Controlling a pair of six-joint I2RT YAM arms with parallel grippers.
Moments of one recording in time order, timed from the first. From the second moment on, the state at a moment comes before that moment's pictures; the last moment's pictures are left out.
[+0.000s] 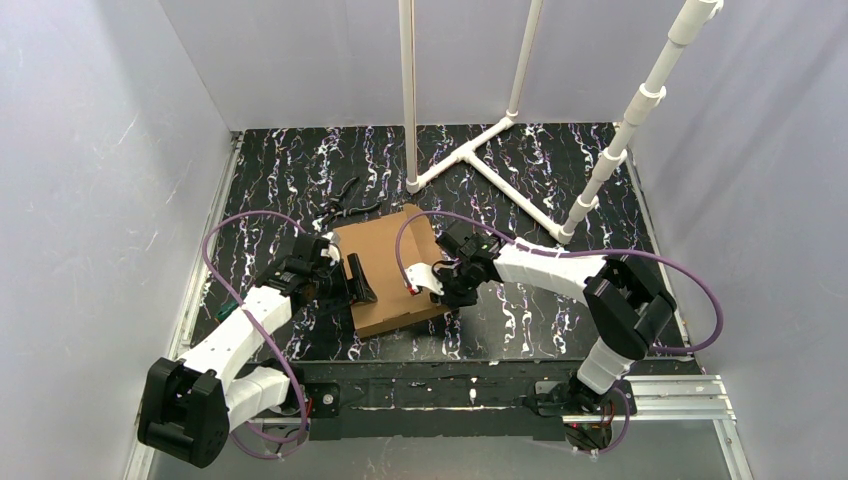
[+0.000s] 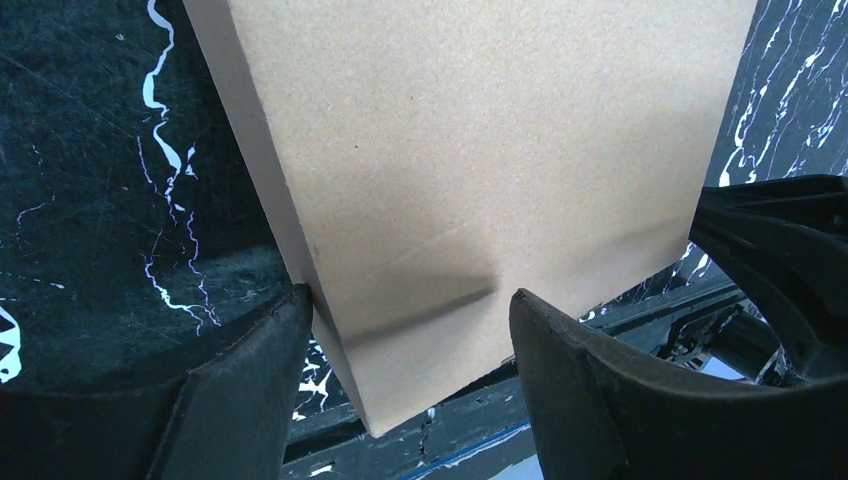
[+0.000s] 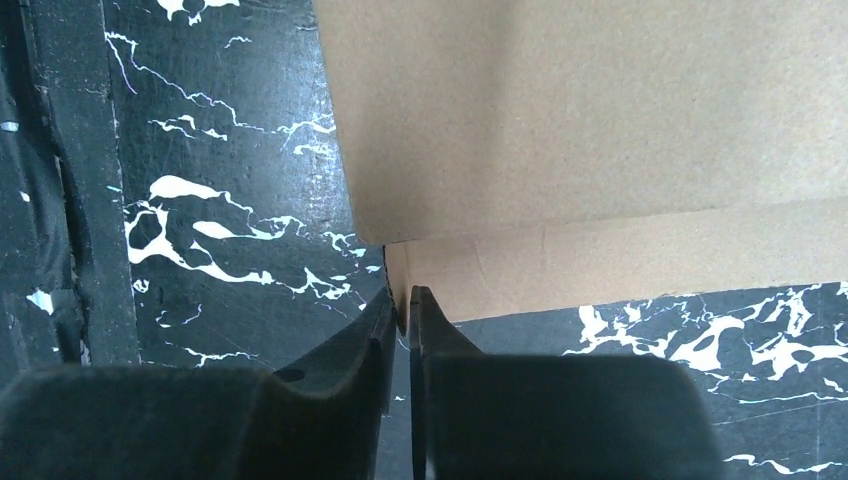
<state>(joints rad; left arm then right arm) -0.34 1.05 0.59 -0.56 0.28 -0.62 0.88 1.65 1.05 -0.61 -0.40 -0.82</state>
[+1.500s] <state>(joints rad) -0.34 1.12 0.63 -0.56 0.28 -0.59 0.92 1.63 1.00 -0.59 -0.43 -0.87</state>
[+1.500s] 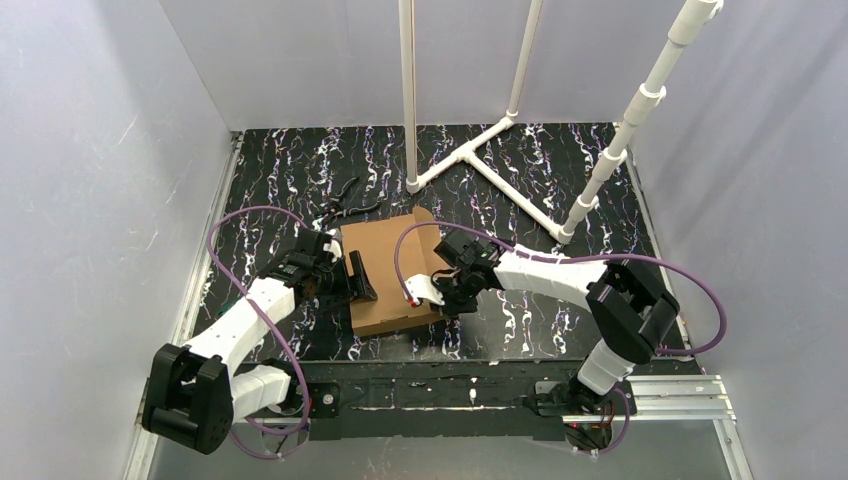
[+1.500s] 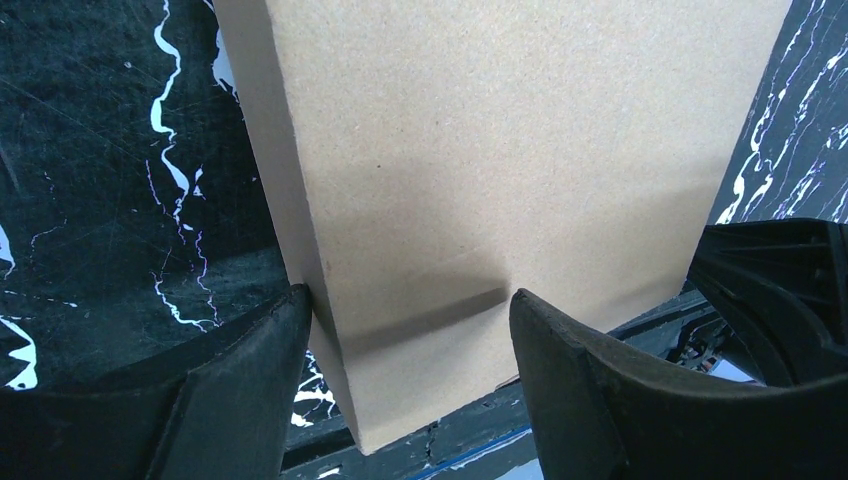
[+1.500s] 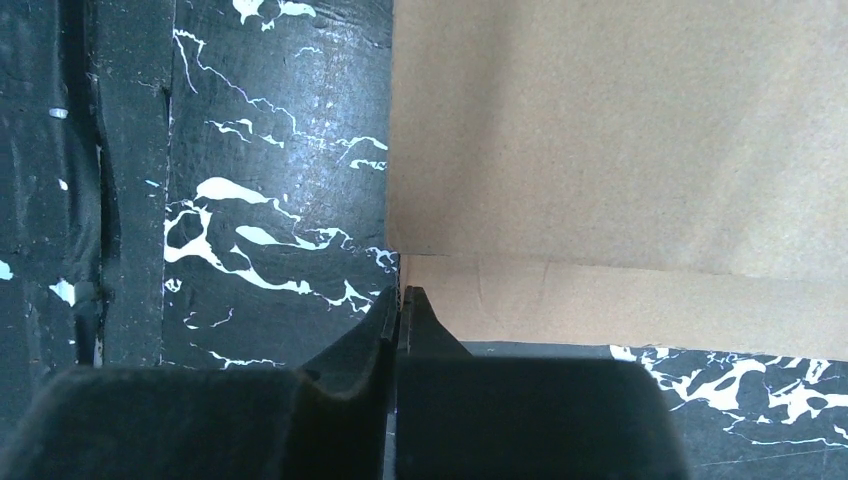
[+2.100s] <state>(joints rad) -0.33 1.14 0.63 -0.55 0.28 -0.58 0.96 1.72 1.14 -0.73 -0.39 -0.84</state>
